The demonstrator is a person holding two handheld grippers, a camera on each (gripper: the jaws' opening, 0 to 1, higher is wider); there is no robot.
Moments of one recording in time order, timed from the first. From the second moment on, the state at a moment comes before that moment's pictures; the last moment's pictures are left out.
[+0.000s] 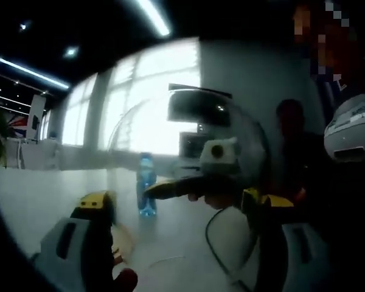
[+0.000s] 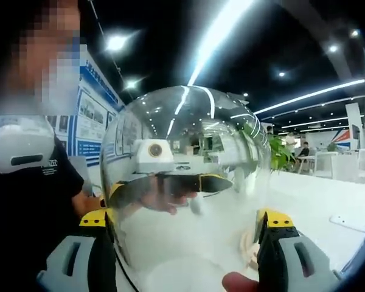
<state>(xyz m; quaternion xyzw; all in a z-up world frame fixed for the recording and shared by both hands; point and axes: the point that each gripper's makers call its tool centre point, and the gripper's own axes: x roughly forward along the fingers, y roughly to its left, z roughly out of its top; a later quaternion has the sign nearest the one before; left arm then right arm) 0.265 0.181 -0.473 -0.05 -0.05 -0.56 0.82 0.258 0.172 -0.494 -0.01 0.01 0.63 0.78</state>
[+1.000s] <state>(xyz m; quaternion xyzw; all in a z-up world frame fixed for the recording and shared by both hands) 0.267 0.178 -0.473 -0.06 -0.07 -0.54 0.83 0.260 0.173 -0.496 -0.01 0.01 0.63 0.78</state>
